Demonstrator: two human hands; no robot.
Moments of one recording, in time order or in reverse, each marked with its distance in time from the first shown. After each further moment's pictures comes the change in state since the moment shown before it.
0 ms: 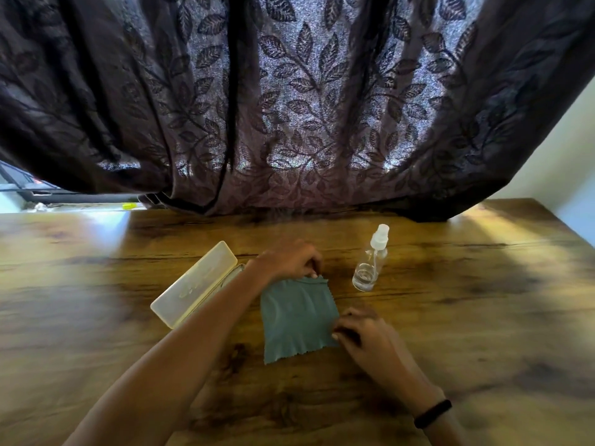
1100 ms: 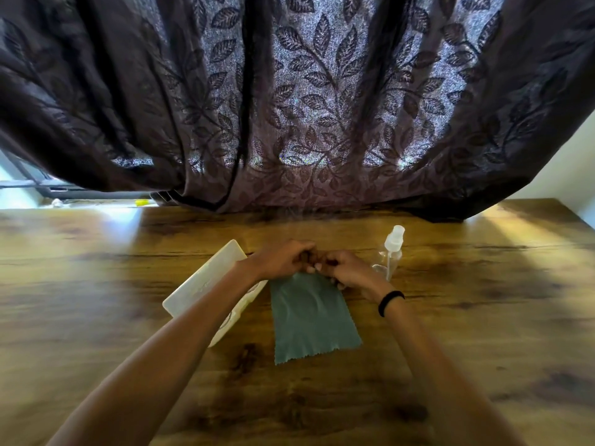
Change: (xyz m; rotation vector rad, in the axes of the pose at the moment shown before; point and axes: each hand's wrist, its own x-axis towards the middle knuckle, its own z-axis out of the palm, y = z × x) left_hand -0.022 -0.029 0.000 -0.214 0.078 -0.046; right_hand 0.119 -0.007 -0.013 0.502 -0.276 0.420
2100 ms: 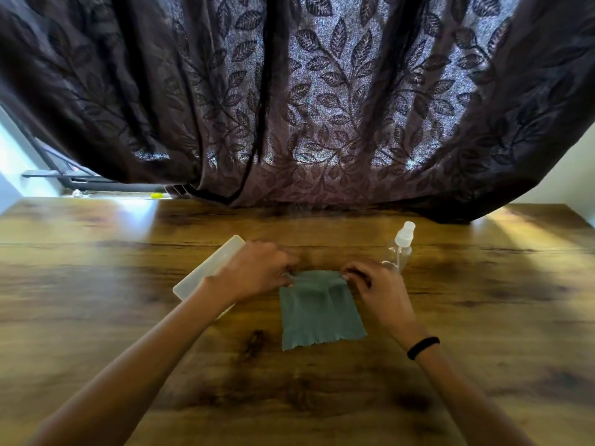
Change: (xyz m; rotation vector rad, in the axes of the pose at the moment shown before) left_hand -0.083 0.038 -0.028 0.472 0.068 -0.019; right_hand -0.053 0.036 0.009 -0.332 0.538 -0.578
